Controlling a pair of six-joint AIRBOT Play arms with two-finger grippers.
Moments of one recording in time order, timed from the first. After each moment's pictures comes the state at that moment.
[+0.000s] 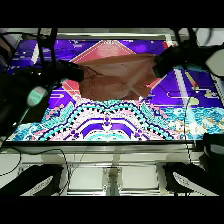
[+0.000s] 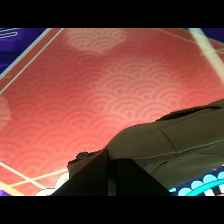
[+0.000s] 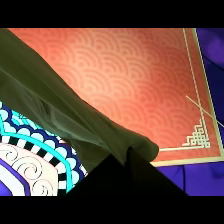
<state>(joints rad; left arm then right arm) -0.50 -0.96 1.22 1.78 -0.72 -1.81 0.32 -1.10 1.60 -1.52 1.18 1.12</state>
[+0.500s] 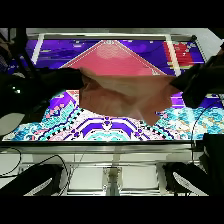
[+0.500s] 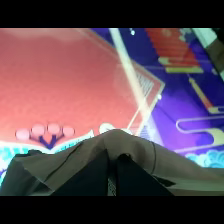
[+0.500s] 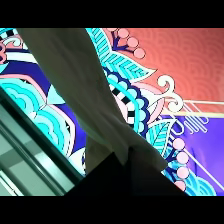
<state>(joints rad) -0.68 -0.78 1.22 1.75 -0.88 -2.20 0.32 -0.96 1.78 -1.35 1.70 1.16</state>
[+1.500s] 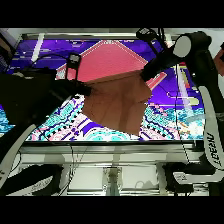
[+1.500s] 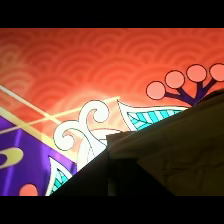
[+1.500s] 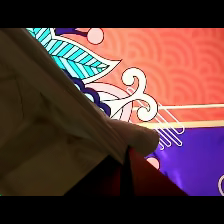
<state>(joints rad) -0.52 -1.19 1.08 2.09 -0.74 -1.95 0.30 -1.47 1.80 -1.53 1.39 1.13</state>
